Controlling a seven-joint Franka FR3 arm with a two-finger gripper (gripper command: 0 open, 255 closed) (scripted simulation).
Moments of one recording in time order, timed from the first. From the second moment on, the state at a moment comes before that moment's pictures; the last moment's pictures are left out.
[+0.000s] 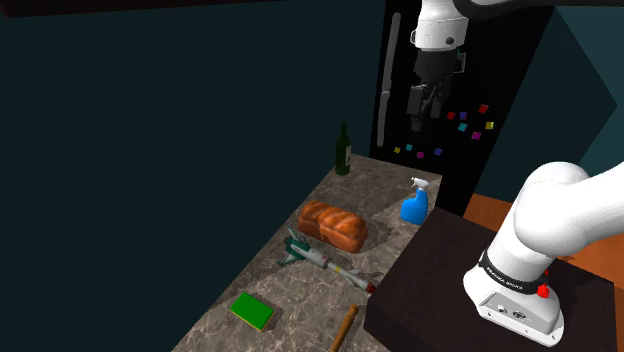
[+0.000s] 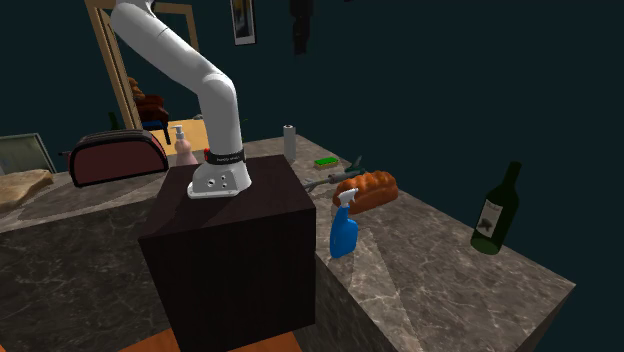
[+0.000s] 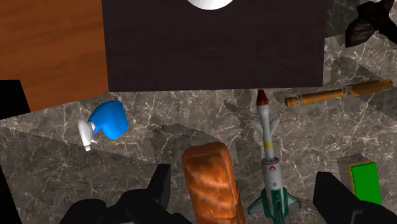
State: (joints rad) arm -0.01 -0.80 0.05 -2.32 0.02 1.46 0.10
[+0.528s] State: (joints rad) arm -0.03 -0.72 -0.02 -2.43 -0.04 1.59 -0.01
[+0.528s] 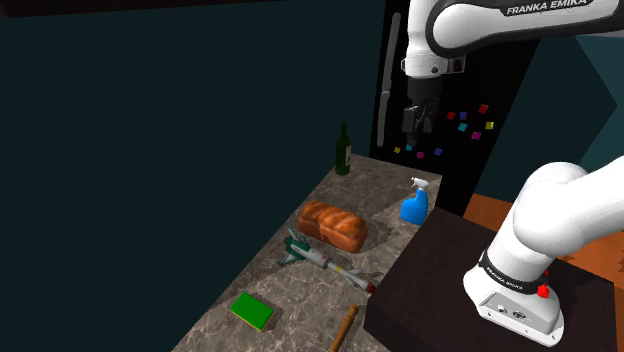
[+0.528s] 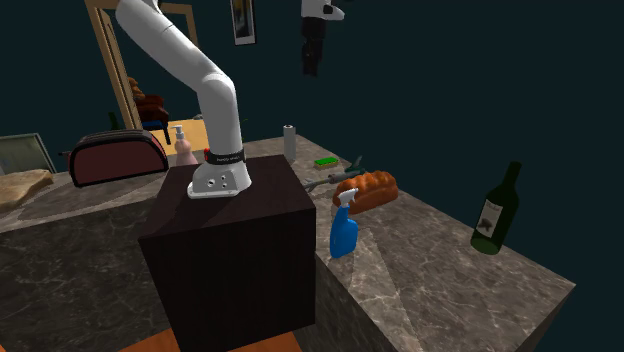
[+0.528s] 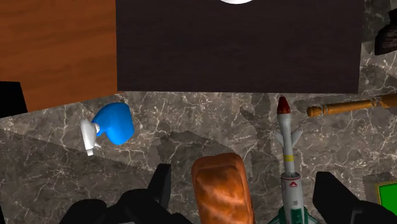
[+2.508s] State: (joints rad) arm -0.17 0.30 -0.28 -2.33 -0.21 2.28 -0.46
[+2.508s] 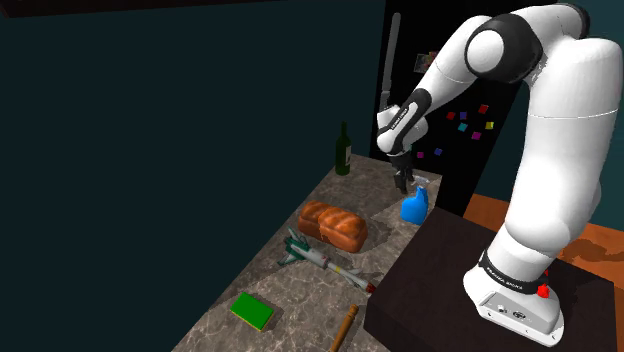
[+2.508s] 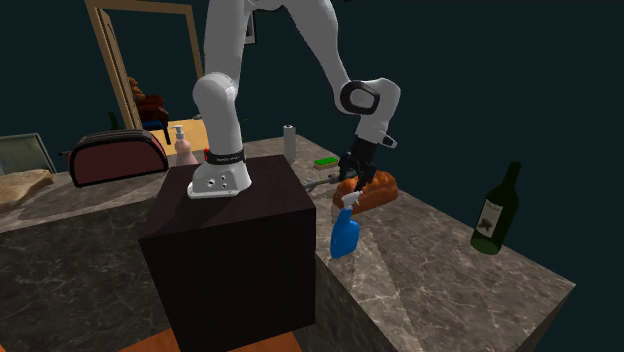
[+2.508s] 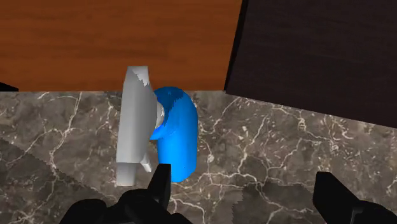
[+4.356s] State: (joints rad) arm -0.26 0.66 -0.28 -2.17 -0.21 2.44 -0.54
